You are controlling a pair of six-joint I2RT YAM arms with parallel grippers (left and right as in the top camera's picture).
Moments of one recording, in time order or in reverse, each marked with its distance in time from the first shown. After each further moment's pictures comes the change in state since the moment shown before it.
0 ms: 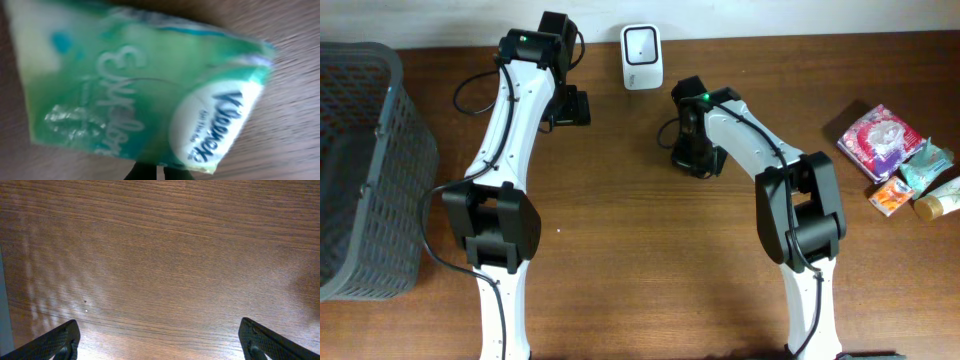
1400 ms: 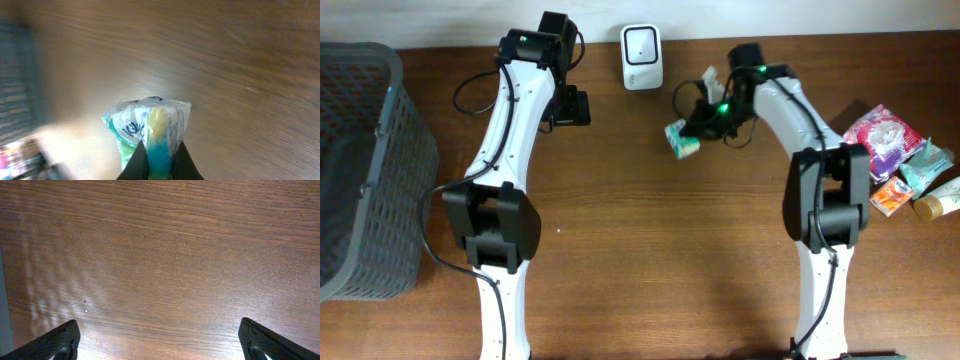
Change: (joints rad) left arm 0.000 0.000 0.000 0.000 0.000 0.000; right arm -0.231 0.080 0.182 0.100 -0.735 -0.655
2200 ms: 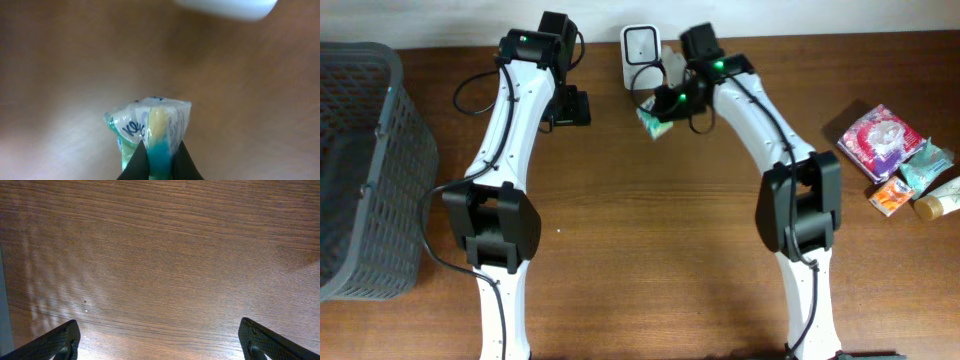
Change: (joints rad) left arm 0.000 0.000 0.000 0.000 0.000 0.000; right arm 0.200 0.001 0.155 0.097 0.432 -0.066
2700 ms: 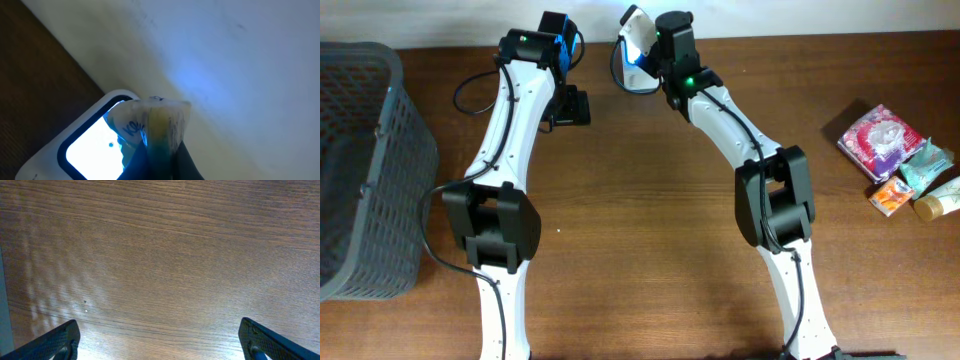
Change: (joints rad) left arm 0.000 0.000 0.000 0.000 0.000 0.000; right arm 0.056 0.133 0.020 0.837 0.383 -0.703
